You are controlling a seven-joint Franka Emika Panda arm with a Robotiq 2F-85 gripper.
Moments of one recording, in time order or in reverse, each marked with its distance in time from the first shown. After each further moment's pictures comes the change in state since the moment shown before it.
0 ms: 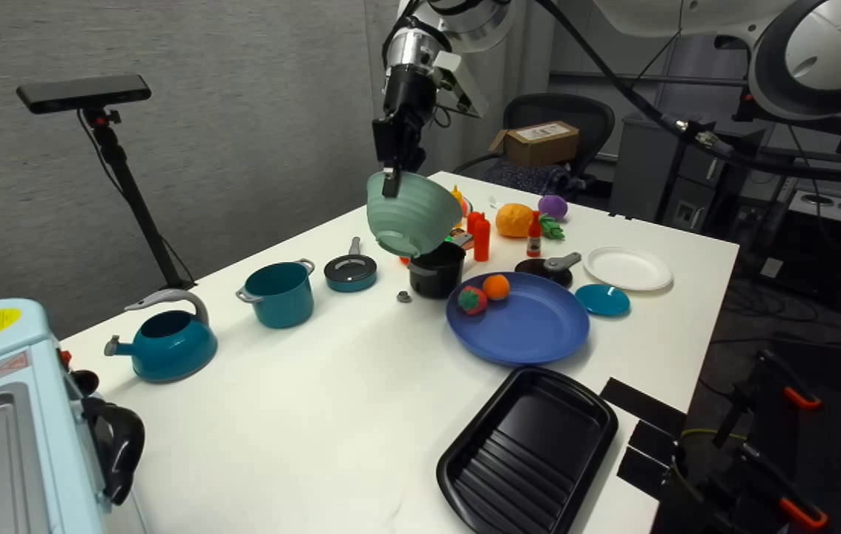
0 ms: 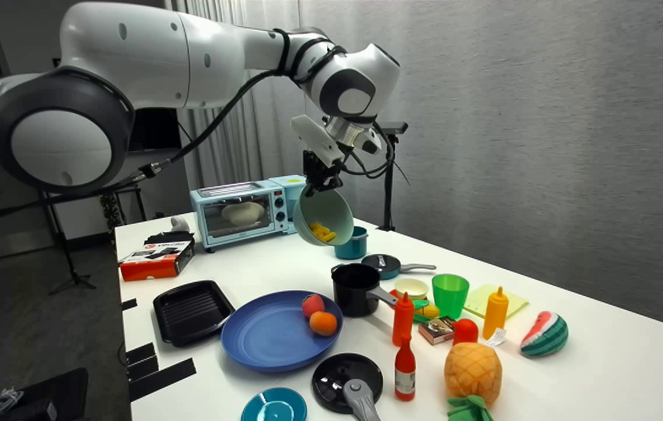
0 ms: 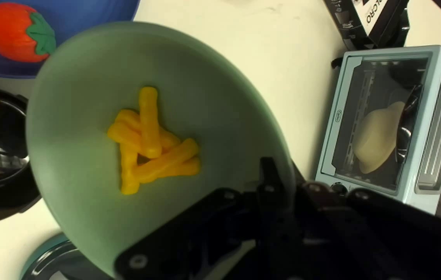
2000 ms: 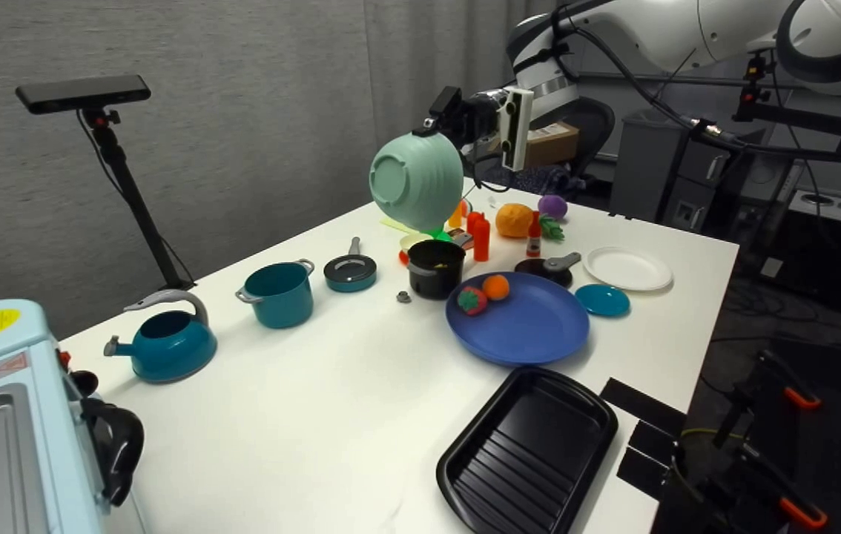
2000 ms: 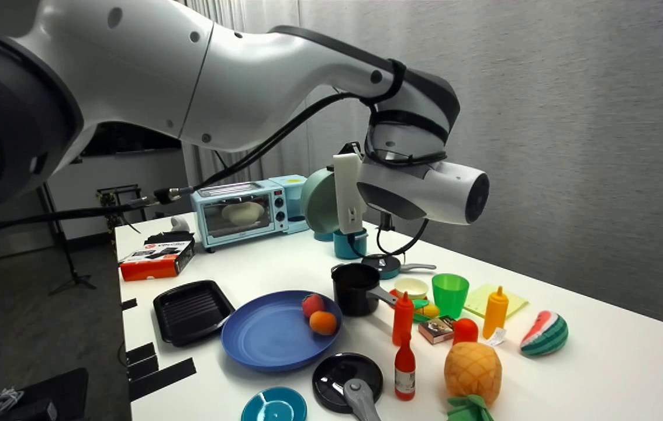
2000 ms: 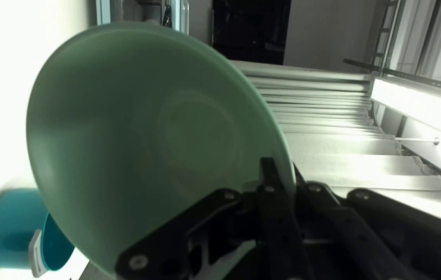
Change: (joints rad) arm -0.342 -0.042 0.027 -0.433 0.856 -0.022 -0.378
